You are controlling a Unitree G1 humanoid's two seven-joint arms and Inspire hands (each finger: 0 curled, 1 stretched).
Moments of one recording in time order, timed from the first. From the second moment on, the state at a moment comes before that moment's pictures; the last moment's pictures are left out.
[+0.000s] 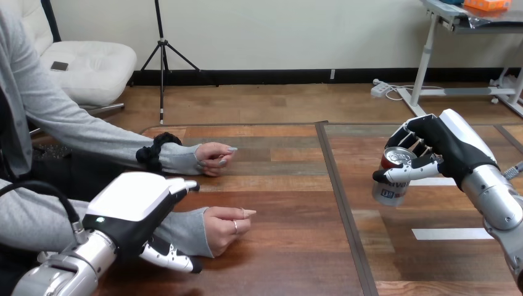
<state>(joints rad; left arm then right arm) -0.04 0.61 -0.13 0.08 0.88 -0.25 -0.21 -0.61 -0.55 0.11 1.00 -0.35 -0.38 0.05</state>
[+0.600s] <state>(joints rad) -0.10 0.65 -0.20 0.15 0.90 -0.25 -0.23 -0.61 -0.55 0.11 1.00 -0.35 -0.38 0.05</state>
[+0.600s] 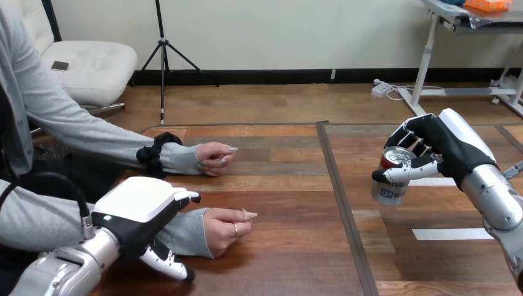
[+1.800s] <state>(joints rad) -0.15 0.65 -0.27 0.18 1.01 -0.19 -0.15 -0.61 -0.55 0.11 1.00 -0.35 -0.39 0.05</state>
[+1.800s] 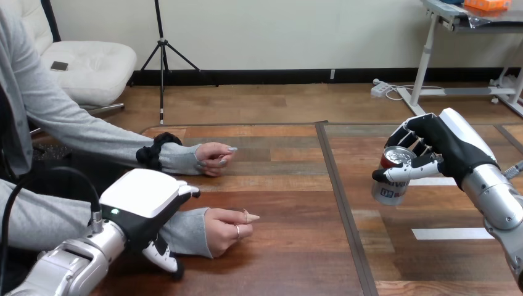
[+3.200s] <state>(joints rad) -0.18 0.65 -0.28 0.18 1.01 -0.06 -0.24 -0.61 -0.55 0.11 1.00 -0.35 -0.39 0.05</state>
